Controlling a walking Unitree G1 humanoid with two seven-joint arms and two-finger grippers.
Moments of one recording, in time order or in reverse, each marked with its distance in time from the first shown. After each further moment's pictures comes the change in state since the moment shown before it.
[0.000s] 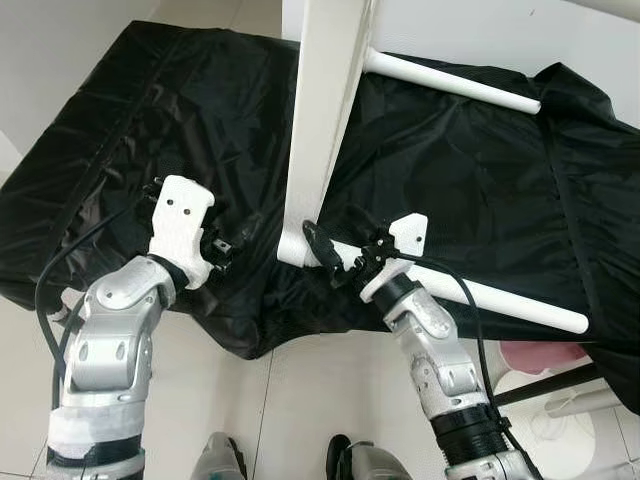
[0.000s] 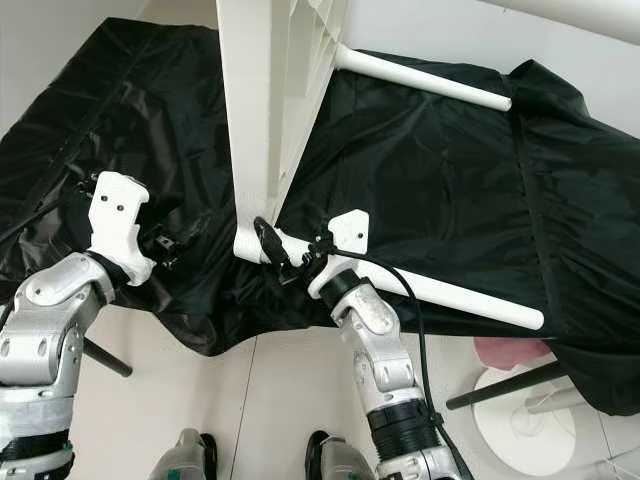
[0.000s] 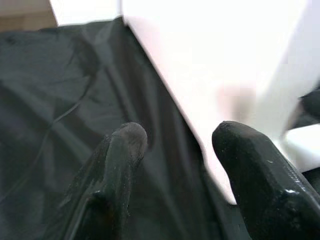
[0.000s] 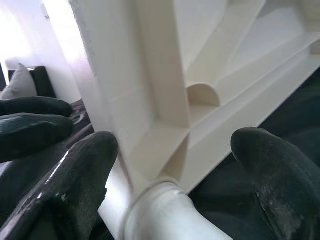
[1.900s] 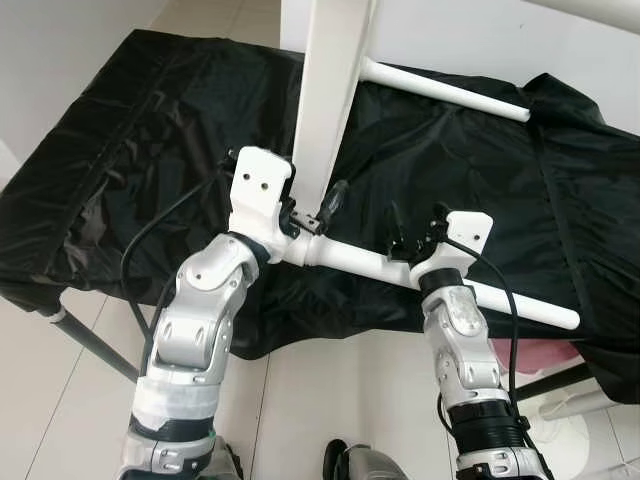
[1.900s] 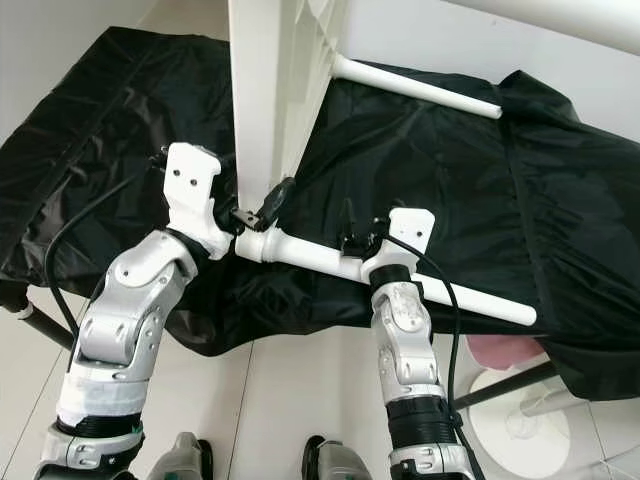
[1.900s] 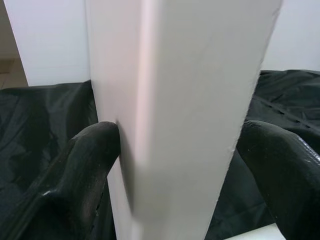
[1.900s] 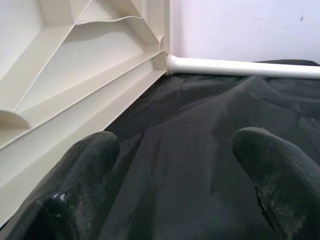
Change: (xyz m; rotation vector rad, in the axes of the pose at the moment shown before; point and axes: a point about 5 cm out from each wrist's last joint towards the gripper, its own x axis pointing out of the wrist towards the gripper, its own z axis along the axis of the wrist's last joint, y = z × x) left arm 0.058 -0.050 0.033 -0.091 -0.202 -0.032; right arm -0.012 -0.053 0.008 -0.151 -0.023 -0.488
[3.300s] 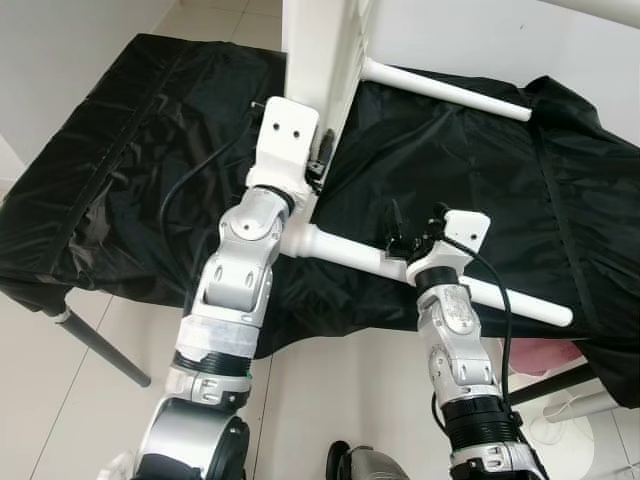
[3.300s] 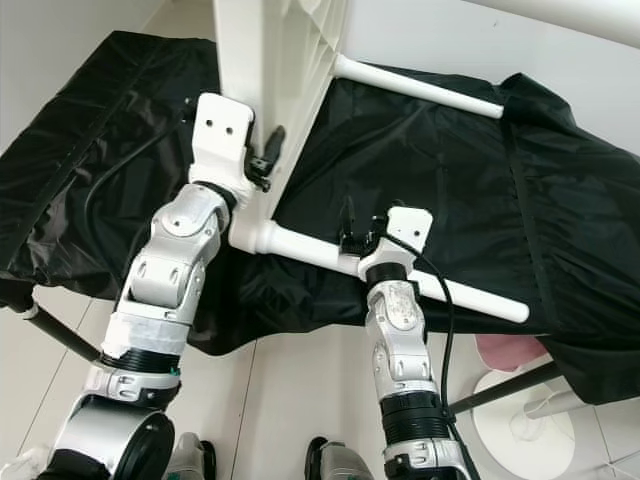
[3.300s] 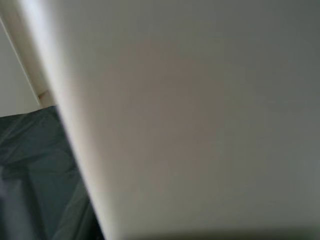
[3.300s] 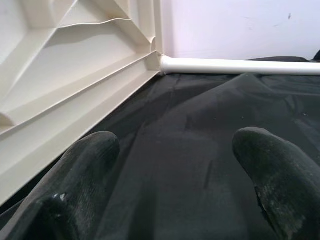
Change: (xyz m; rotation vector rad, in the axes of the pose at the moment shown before) left arm 0.041 0.027 0.014 0.165 0.029 0.323; right arm 0.002 0.003 -0.005 0.016 0.001 -0.041
